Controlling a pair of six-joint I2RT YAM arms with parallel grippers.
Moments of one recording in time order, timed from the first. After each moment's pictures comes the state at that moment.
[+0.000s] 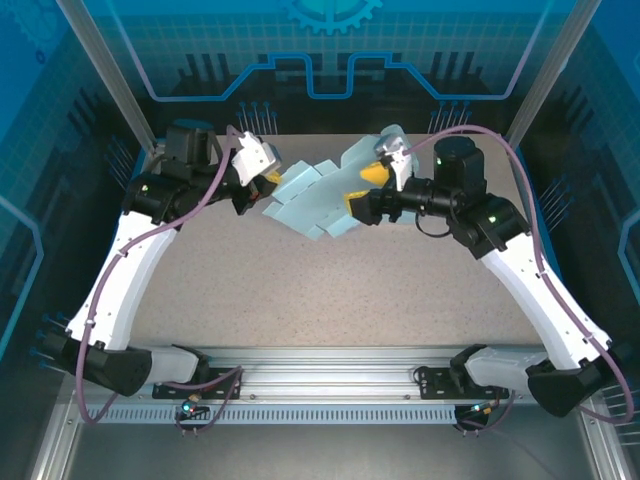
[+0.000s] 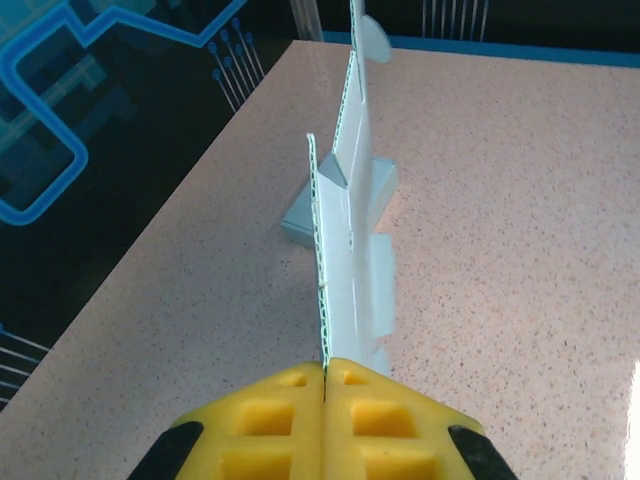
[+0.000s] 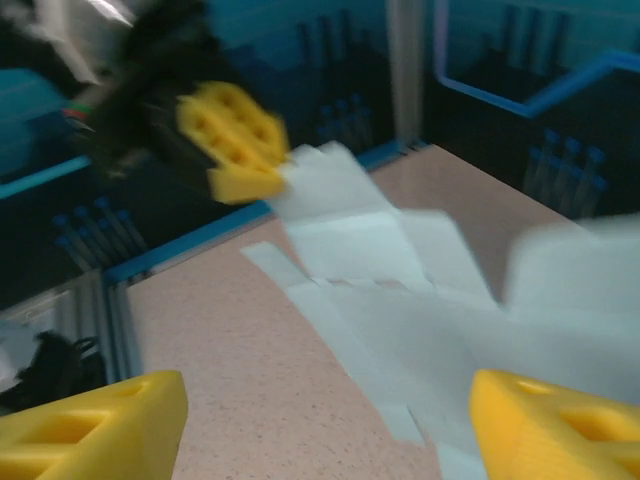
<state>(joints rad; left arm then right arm) -0.27 1.34 1.61 -0.89 0.57 0.62 0.52 1.23 1.48 -0.60 -0.58 -0.07</state>
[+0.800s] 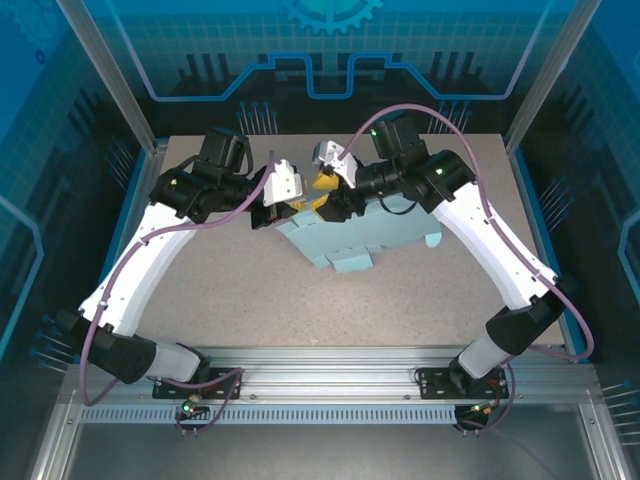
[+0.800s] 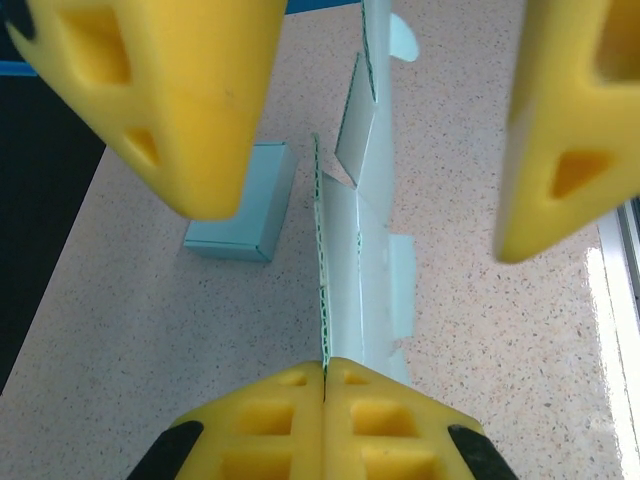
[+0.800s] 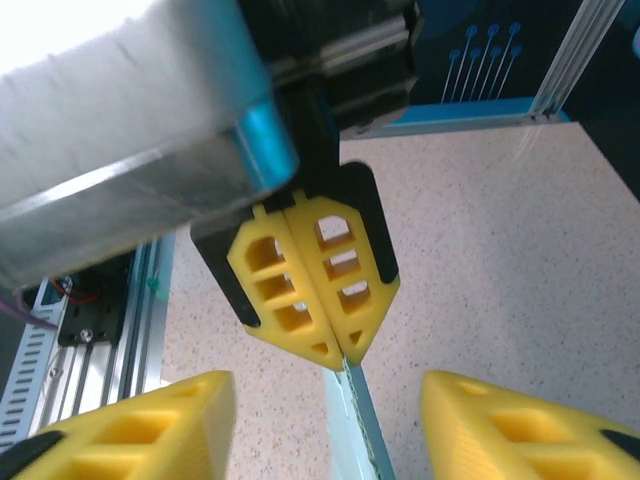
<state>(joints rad) -0.39 1.40 1.61 -0.99 0.62 0.86 0.62 1.59 1.87 -0.96 -0.65 -0.49</state>
